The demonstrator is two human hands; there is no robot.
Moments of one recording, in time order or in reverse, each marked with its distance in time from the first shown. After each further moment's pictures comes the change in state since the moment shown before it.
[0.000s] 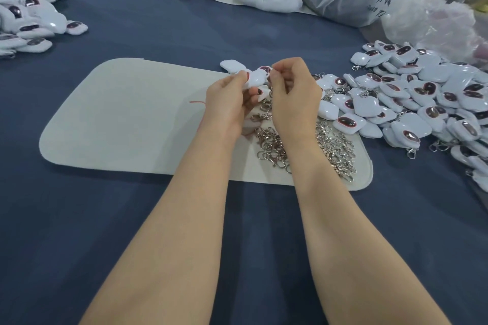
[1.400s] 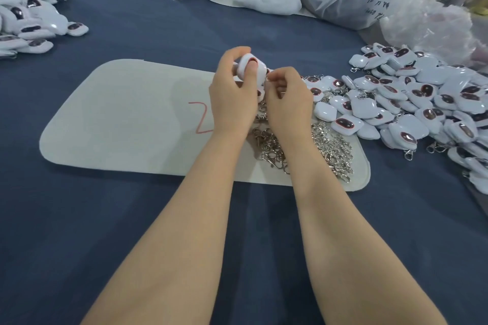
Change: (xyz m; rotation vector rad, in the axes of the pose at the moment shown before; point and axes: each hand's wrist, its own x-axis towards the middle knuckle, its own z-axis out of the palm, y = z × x) left_hand -0.006 -0.007 0.003 0.578 0.072 0.628; right_hand 0.000 0.004 0.001 -0.074 -0.108 0.067
